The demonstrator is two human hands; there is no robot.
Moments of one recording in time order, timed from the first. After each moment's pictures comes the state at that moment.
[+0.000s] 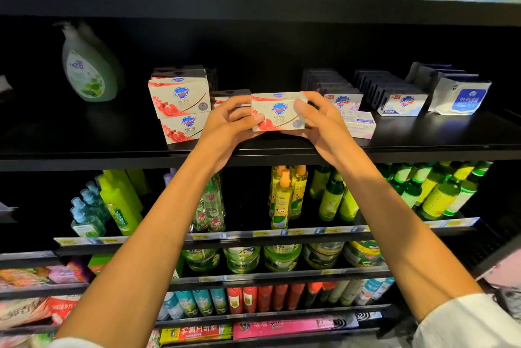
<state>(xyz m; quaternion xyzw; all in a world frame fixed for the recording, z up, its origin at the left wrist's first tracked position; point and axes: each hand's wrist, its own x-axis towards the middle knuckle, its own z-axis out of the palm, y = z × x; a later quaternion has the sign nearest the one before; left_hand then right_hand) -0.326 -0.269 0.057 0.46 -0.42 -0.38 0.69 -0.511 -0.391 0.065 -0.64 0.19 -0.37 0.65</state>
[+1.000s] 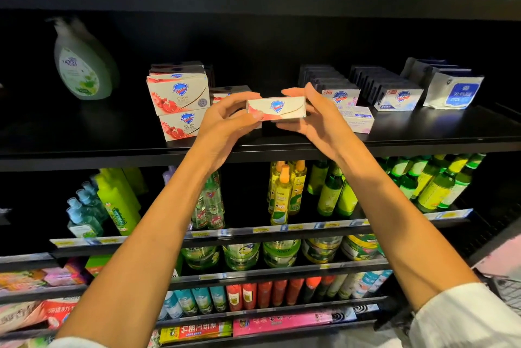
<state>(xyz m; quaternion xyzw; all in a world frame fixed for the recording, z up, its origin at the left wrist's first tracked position) -0.322 -0.262 0.050 0.42 -0.46 -0.36 0.69 -0.509 -0.391 0.066 -0.62 0.17 -0.35 0.68</state>
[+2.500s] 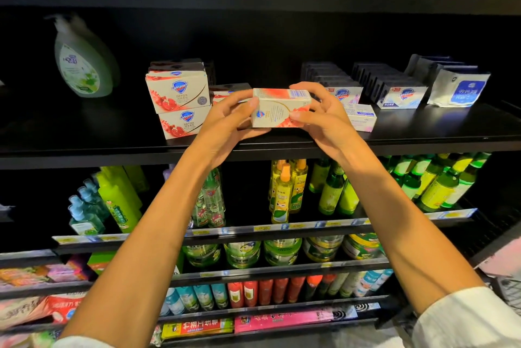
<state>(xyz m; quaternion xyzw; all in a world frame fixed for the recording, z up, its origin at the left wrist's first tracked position) -0.329 -0.260 0.059 0.43 -0.43 -0.42 0.68 -0.513 -0.398 0.058 -0.65 0.10 -0.37 0.65</state>
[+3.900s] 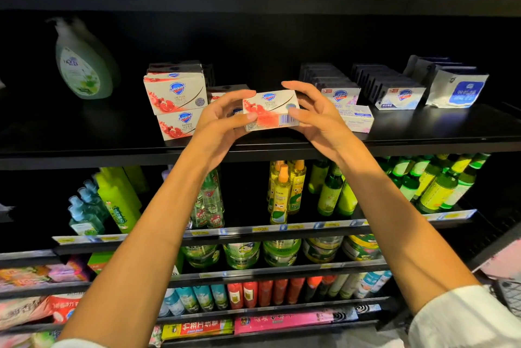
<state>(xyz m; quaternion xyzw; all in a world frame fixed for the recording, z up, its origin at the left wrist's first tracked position) -0.321 -0.262 0.053 0.39 -0.46 -0.39 0.69 -0.514 -0.399 0.059 -0.66 0.11 -0.34 0.65</state>
